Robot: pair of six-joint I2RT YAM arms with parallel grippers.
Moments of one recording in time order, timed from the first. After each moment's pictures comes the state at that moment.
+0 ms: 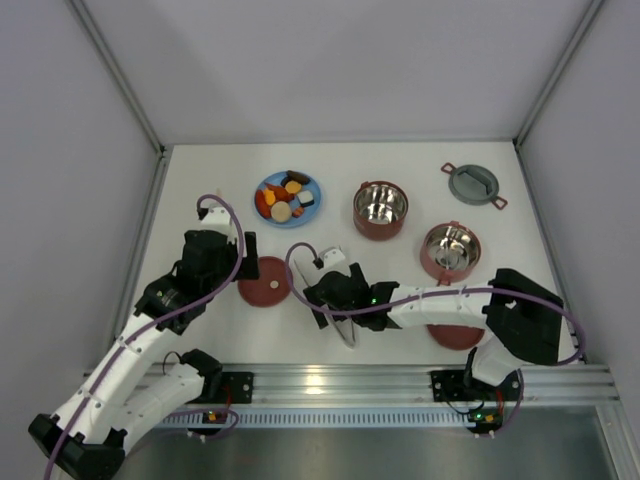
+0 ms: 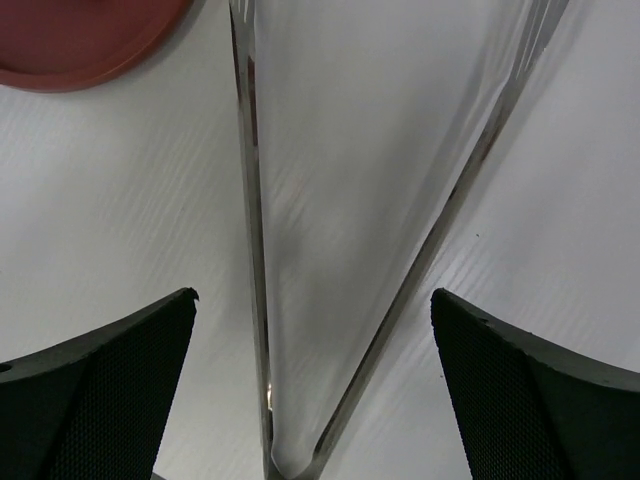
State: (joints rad) left arm -0.51 0.77 0.84 -0.66 -0.34 -0.29; right arm 1.18 1.55 0.86 -0.20 0.42 0.51
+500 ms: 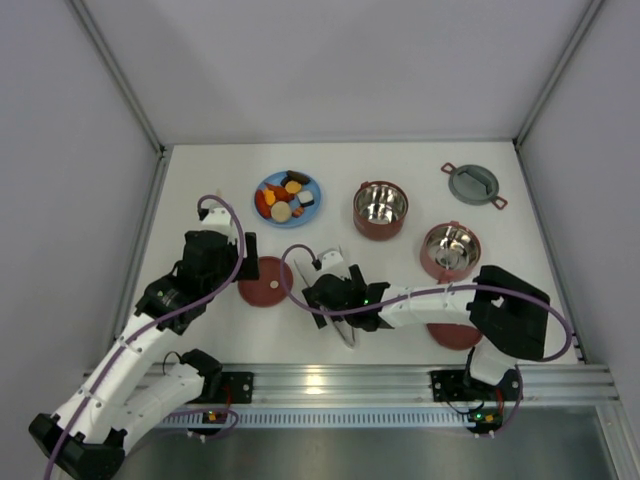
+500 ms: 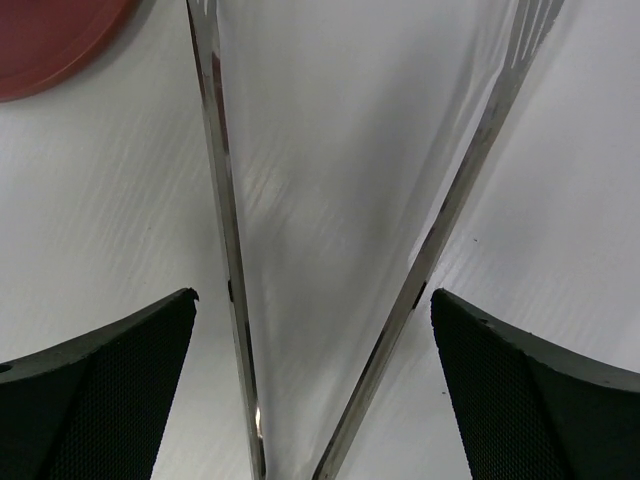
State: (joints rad) left arm -0.51 0.77 0.83 -0.66 -0.34 -0.29; right arm 1.19 1.63 0.89 -0.20 0.47 0.54
